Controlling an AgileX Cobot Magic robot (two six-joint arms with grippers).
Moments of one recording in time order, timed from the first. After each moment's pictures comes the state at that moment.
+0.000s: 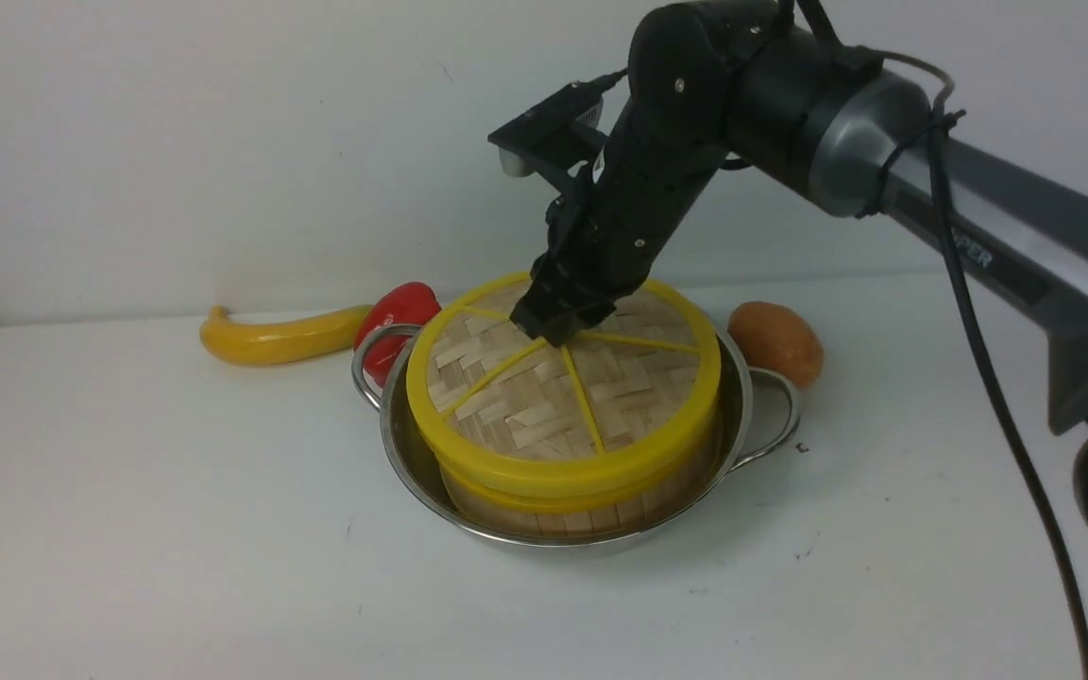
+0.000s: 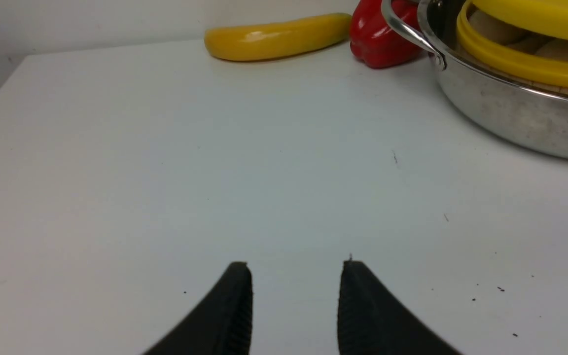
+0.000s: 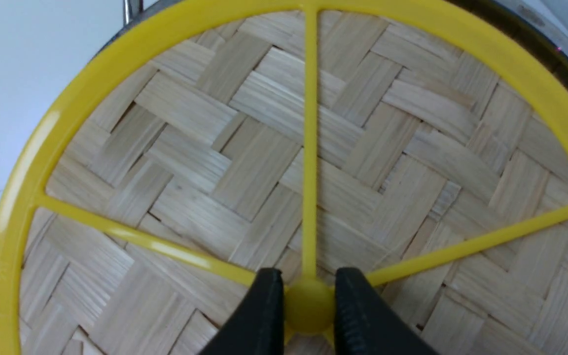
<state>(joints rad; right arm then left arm) 0.57 2.29 -2.27 0.20 1.27 -0.33 -0.04 -0.01 0.03 0.01 0.39 0.01</state>
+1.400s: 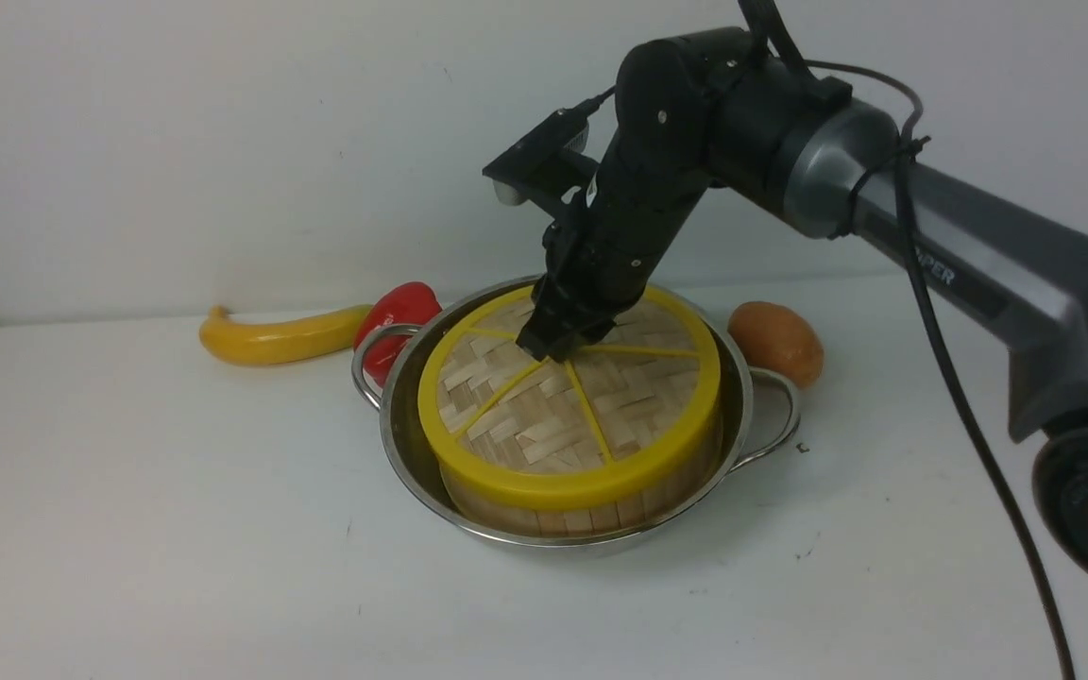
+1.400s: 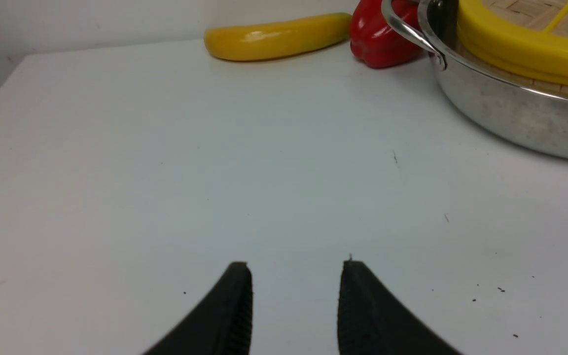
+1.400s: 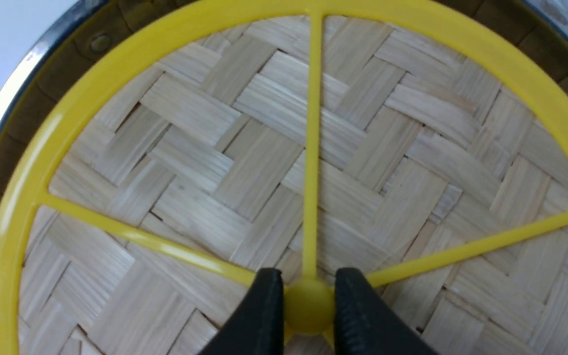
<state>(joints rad) 0.57 2.35 -2.30 0.18 1.26 -0.39 -0.04 -0.01 0.03 0.01 0.39 0.01</state>
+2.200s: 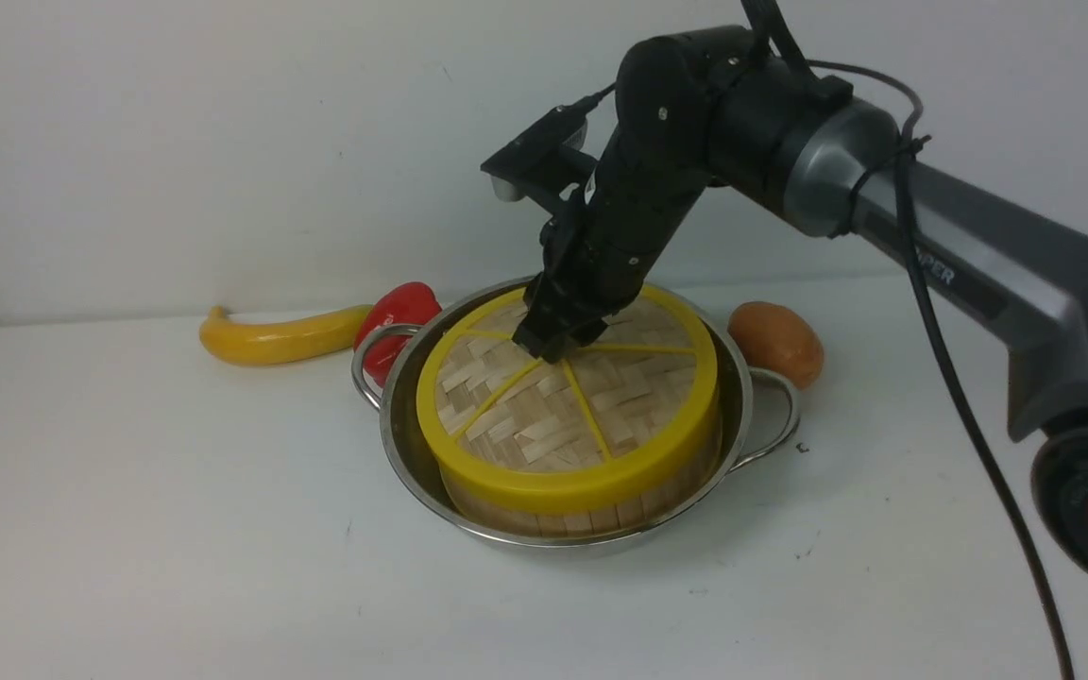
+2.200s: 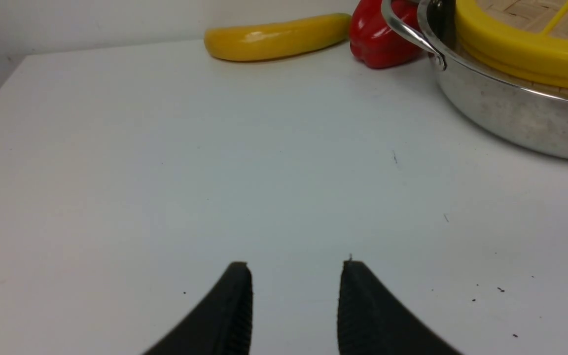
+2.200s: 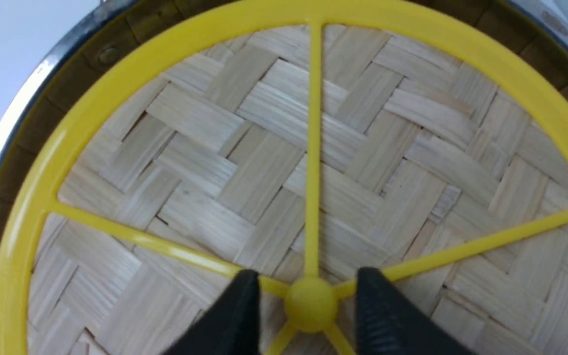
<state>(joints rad) 0.57 2.35 -2.30 0.19 1.26 -0.39 -0.04 -0.01 0.03 0.01 0.39 0.01</state>
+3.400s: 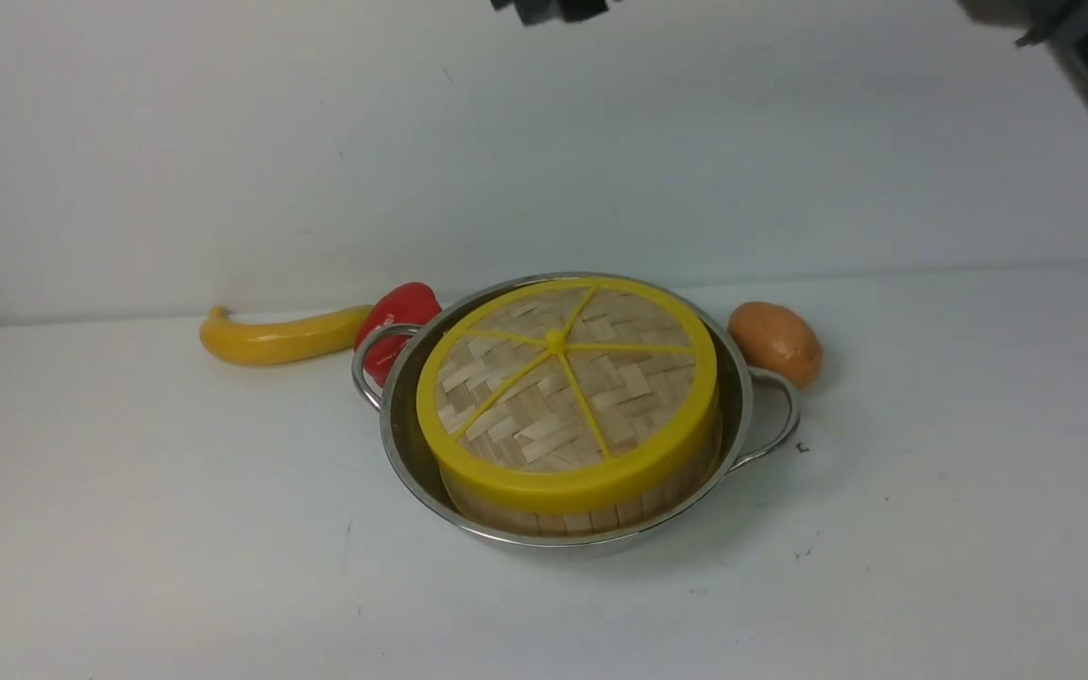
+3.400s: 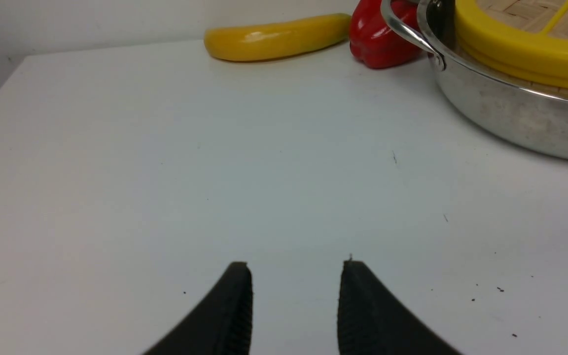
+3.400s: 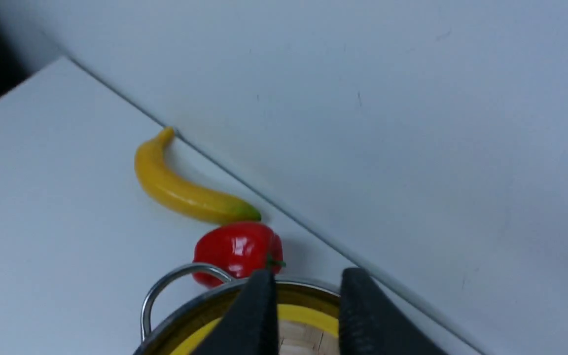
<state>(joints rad) 0.57 2.20 -2.74 0.09 1.28 -0.06 -0.04 -0.01 0.03 0.01 0.39 0.01</state>
